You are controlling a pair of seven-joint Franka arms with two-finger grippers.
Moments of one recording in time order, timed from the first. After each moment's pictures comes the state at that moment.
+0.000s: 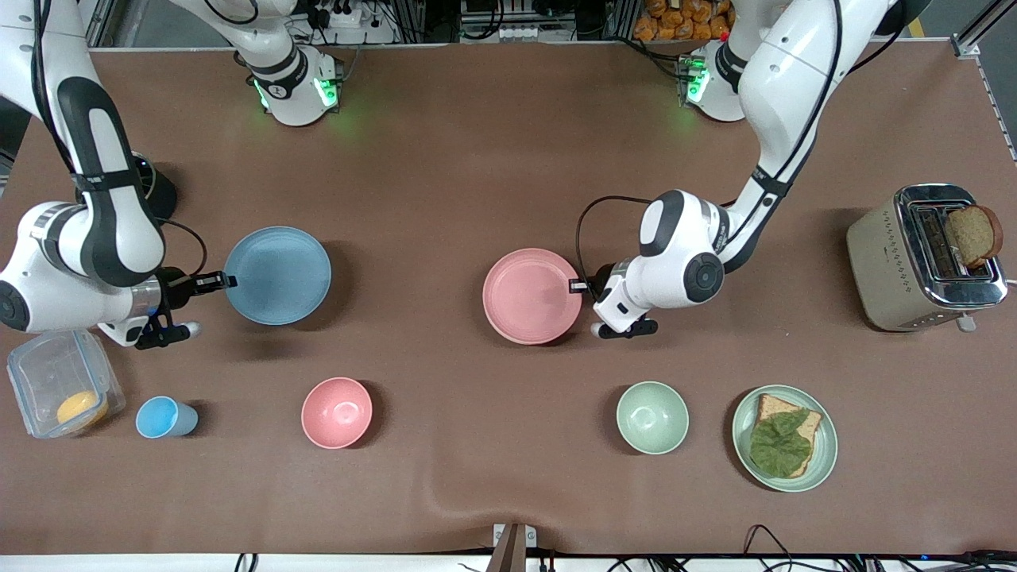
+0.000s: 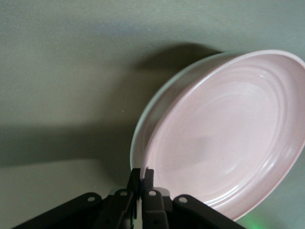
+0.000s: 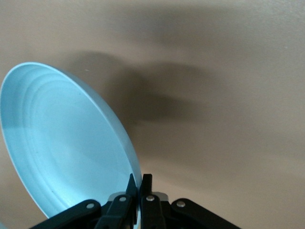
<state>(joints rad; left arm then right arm) -0.19 0.65 -0.36 -1.78 -0.39 2.30 -0.33 -0.13 0.45 0.01 -1.78 0.20 1.75 -0.37</state>
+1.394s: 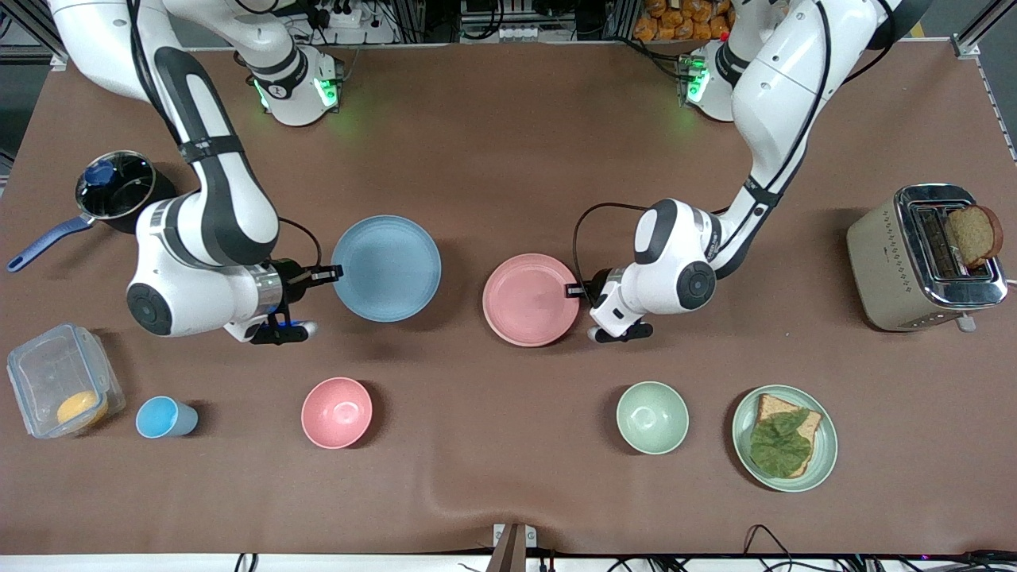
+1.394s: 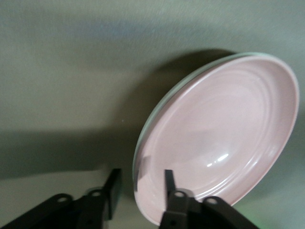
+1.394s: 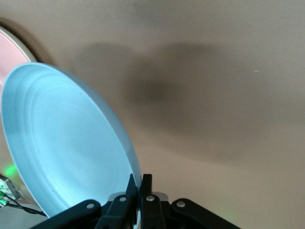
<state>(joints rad) -0.19 0.68 -0.36 -1.76 -0.39 2.33 -0.33 0.19 0.45 0.02 -1.69 0.41 1.70 0.01</state>
